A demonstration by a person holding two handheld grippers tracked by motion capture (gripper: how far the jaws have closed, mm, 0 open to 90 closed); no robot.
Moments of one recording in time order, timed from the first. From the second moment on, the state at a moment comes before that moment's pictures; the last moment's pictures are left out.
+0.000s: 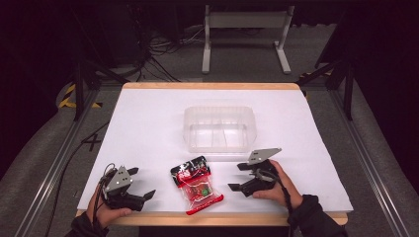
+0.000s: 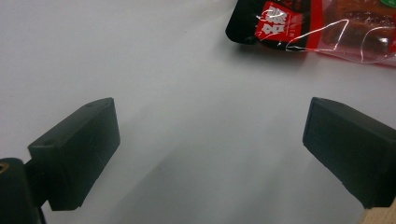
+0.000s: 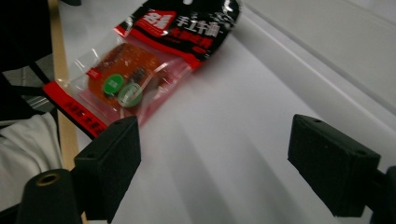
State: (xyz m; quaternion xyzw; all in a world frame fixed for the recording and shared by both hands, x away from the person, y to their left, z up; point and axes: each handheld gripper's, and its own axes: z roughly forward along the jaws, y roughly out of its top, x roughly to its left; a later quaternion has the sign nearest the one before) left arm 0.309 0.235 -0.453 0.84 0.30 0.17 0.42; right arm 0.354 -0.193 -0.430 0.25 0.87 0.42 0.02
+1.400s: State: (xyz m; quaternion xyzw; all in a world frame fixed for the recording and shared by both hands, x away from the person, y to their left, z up) left arm 0.309 0.233 -0.455 0.85 0.29 0.16 0.41; right arm 0.405 -0.082 -0.440 0.25 0.89 0.37 -0.03
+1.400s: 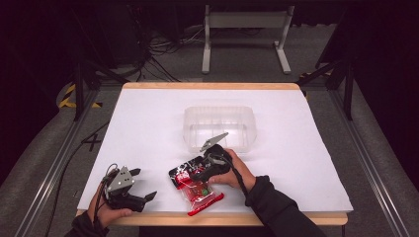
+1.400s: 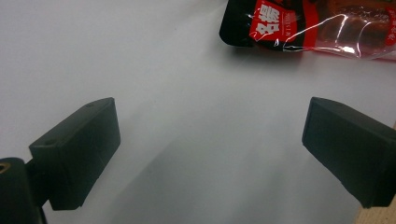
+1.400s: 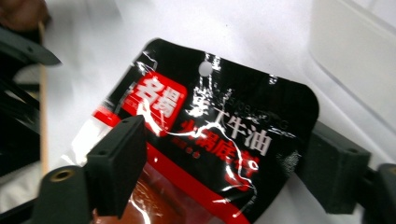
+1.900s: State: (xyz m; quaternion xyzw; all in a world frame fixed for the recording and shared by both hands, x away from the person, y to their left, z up) left arm 0.311 0.234 -0.457 0.85 0.29 0.15 0.41; right arm 0.404 -0.076 -0.439 0.21 0.91 0.37 -0.01
